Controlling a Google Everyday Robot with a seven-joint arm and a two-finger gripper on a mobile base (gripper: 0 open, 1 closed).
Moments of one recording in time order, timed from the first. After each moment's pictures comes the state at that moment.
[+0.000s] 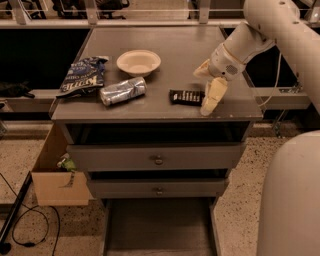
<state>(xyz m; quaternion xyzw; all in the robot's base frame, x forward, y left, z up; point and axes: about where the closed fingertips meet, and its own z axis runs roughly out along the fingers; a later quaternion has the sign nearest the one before) 0.653 -0.122 0.831 -0.67 0.69 0.18 0.20</state>
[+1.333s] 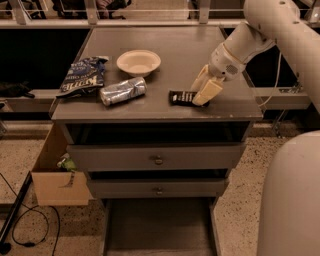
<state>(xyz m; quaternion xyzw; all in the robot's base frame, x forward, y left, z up) 0.653 -0.122 0.831 -0.67 0.69 0.18 0.20</state>
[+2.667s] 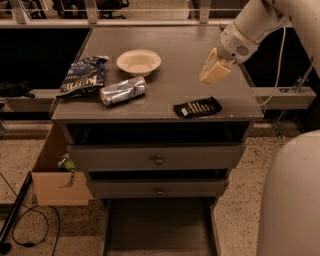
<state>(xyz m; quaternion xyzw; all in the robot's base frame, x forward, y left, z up) 0.653 -0.137 0.884 -0.68 0.69 0.13 0.21</state>
